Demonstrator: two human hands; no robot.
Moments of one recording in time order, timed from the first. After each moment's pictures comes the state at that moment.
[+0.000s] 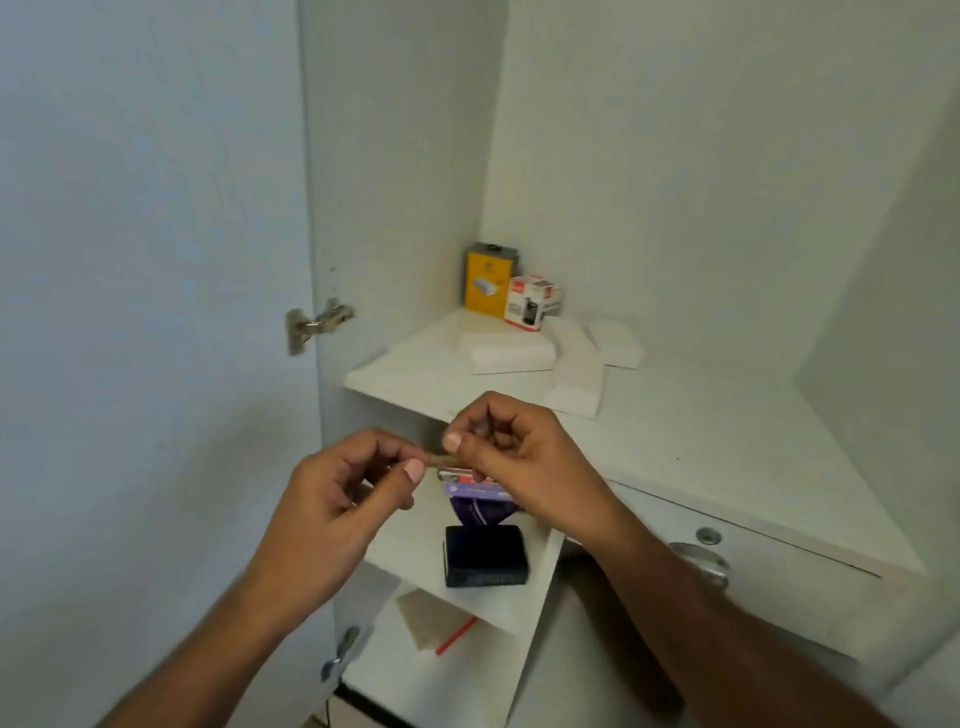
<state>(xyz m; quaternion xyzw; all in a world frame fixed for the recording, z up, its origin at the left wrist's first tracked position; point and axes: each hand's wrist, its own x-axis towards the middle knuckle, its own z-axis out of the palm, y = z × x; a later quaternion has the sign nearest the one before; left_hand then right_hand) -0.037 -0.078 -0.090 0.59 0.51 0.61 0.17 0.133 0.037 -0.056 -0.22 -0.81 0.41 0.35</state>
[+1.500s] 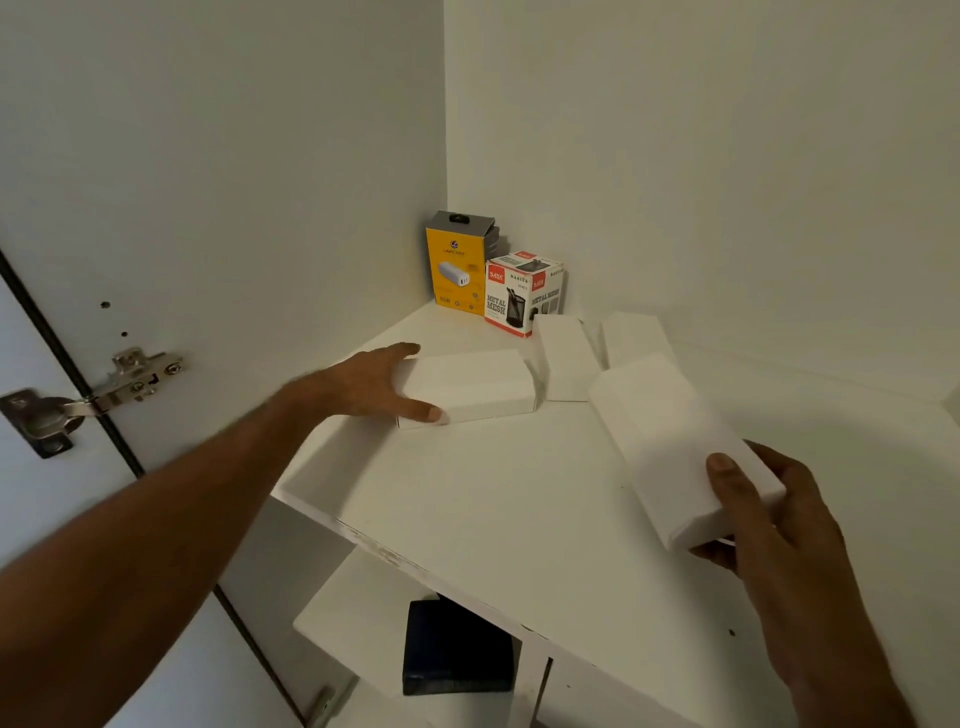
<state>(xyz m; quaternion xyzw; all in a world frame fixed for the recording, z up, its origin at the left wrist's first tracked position) -0.115 0.339 -0.086 0.61 0.76 0.09 0.19 0.276 0.275 -0.093 -0.51 -0.51 0.45 0.53</state>
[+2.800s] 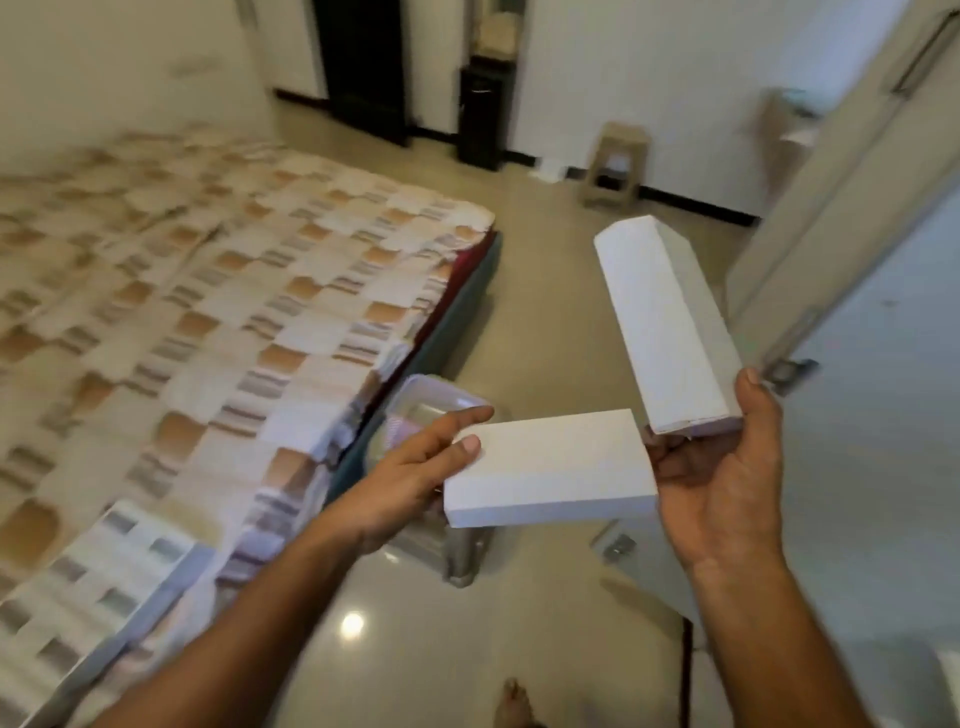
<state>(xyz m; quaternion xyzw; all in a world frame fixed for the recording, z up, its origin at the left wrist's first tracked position) -0.021 -0.513 -0.239 -0.08 0.67 0.73 0.12 -0.065 -0.282 -0.159 -0.13 -0.44 0.89 0.00</state>
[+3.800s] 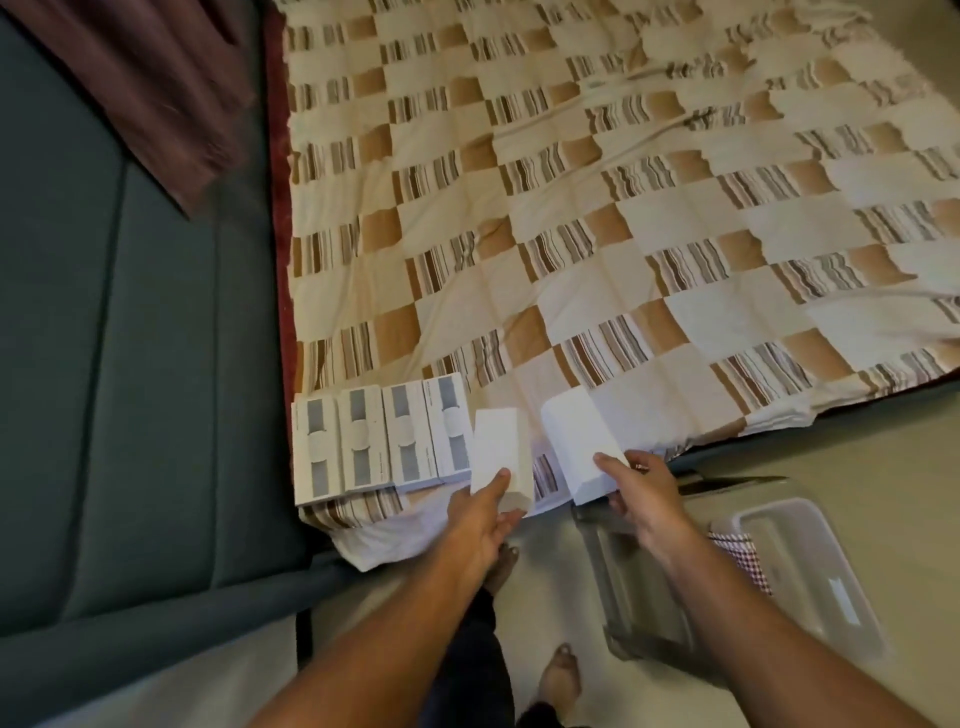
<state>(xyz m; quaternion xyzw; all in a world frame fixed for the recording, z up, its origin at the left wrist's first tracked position) 0.023 -0.805 -0.470 -0.67 0.07 0.71 -0.21 -0.162 -0.767 -0.445 0.01 -0.78 0.40 -0.49</state>
